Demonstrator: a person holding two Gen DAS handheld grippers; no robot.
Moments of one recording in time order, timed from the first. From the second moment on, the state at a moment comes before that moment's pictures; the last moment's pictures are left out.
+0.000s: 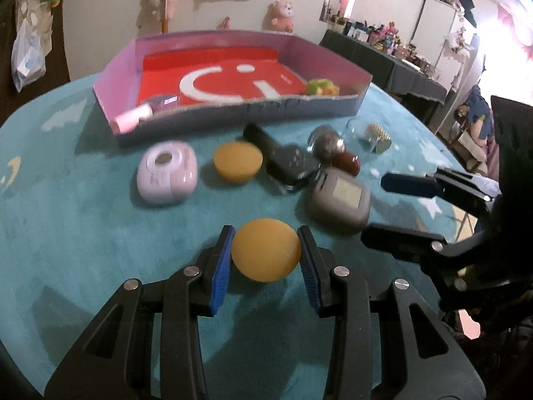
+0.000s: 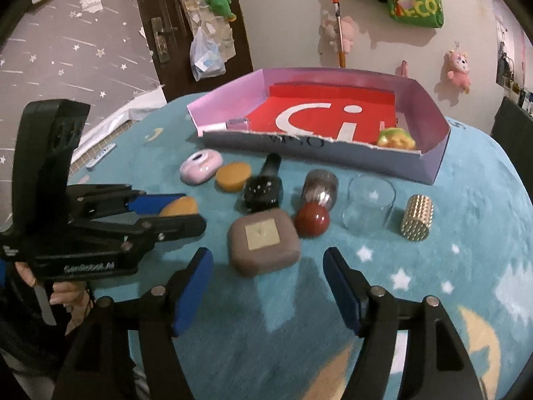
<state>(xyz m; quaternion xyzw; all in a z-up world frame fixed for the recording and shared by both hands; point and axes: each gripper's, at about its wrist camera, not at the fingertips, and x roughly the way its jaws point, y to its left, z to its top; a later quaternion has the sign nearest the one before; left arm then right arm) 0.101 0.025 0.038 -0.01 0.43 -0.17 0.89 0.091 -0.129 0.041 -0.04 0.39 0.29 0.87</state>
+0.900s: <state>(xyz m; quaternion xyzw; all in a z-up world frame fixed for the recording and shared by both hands) 0.095 0.025 0.036 -0.01 0.41 -0.17 0.89 0.093 -0.112 0.030 -0.07 0.40 0.27 0.87</state>
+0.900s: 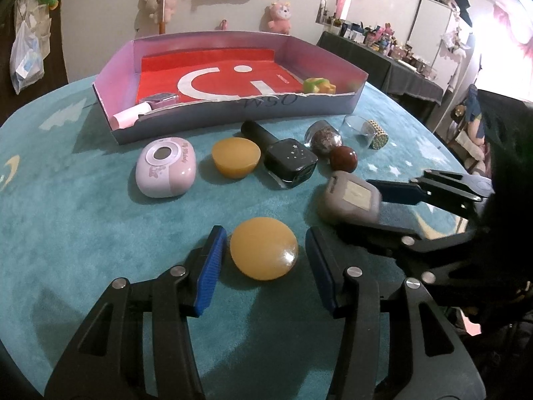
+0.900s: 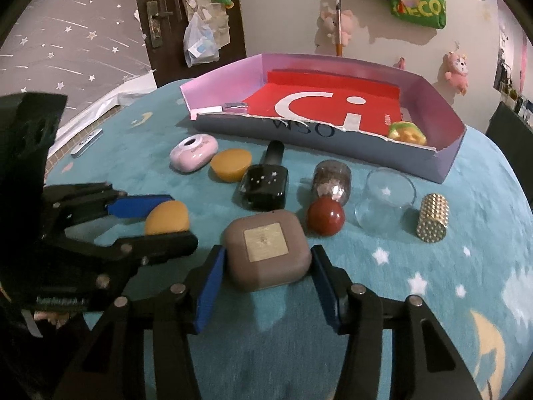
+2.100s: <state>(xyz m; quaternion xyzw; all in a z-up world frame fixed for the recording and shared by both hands) 0.174 0.019 0.110 0.01 0.36 -0.20 0.91 0.146 -0.135 0.095 -0.05 0.34 0.28 0.90</state>
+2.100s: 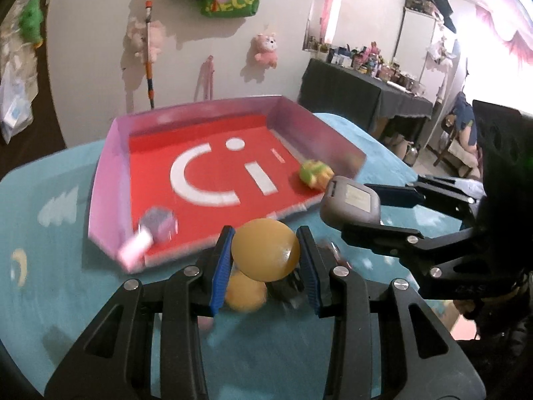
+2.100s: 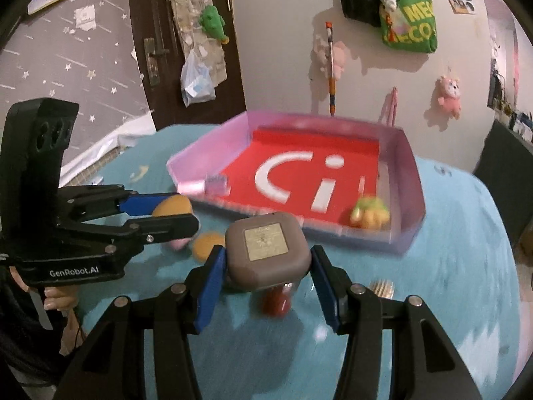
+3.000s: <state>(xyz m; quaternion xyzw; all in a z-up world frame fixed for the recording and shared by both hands) 0.296 0.001 0.050 0.10 0.48 -0.24 0.83 0.286 -0.096 0.050 -0.19 0.46 0.31 0.81</state>
